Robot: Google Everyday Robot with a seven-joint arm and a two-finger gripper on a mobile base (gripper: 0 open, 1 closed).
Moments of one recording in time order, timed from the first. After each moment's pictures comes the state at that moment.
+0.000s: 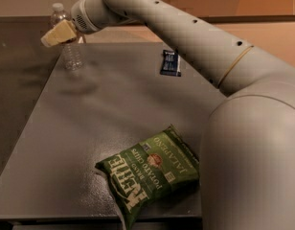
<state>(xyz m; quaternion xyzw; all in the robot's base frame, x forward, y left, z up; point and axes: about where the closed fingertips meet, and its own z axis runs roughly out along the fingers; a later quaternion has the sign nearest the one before) 0.730 0.234 0.950 -0.47 0.70 0.26 0.46</state>
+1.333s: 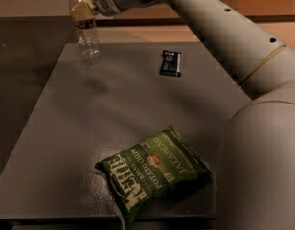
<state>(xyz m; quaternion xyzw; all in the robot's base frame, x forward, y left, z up) 0.735 0.176 0.997 -0.45 0.71 0.27 0.47</state>
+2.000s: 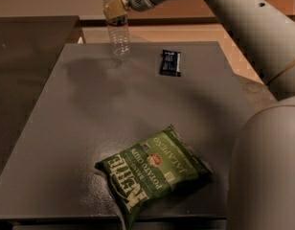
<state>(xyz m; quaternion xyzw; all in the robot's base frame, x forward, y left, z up) 0.753 0.083 0.994 -0.42 0.75 0.22 0.45</state>
